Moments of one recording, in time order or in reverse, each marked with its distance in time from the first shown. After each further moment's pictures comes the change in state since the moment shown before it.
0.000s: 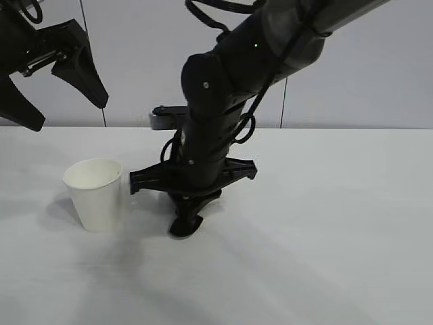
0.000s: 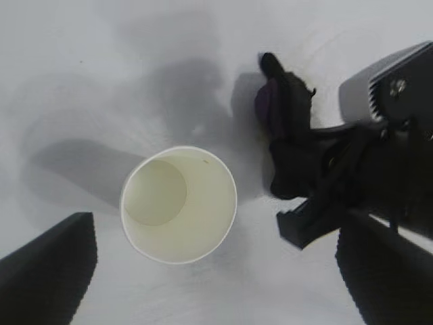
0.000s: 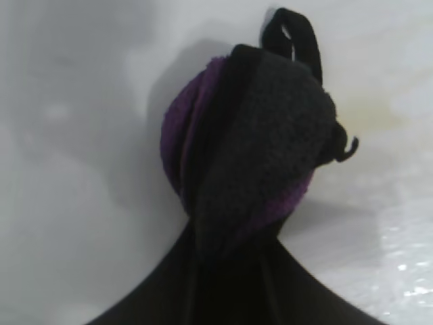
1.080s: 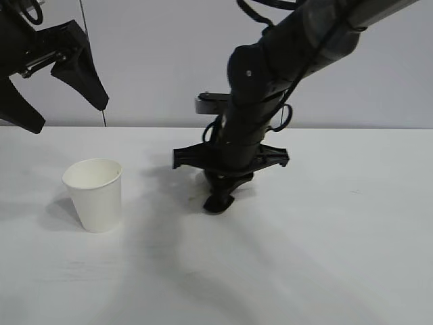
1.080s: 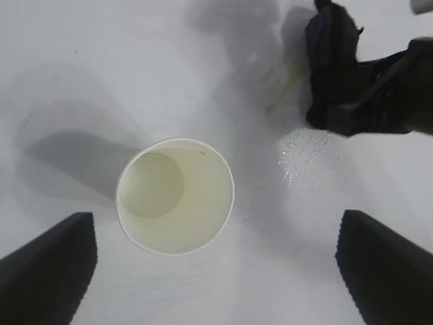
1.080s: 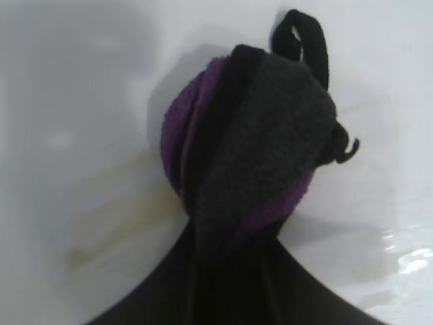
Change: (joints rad) left arm 0.000 0.000 0.000 0.000 0.007 0.000; right arm -0.096 0.010 -0.021 0.005 -0.029 -0.001
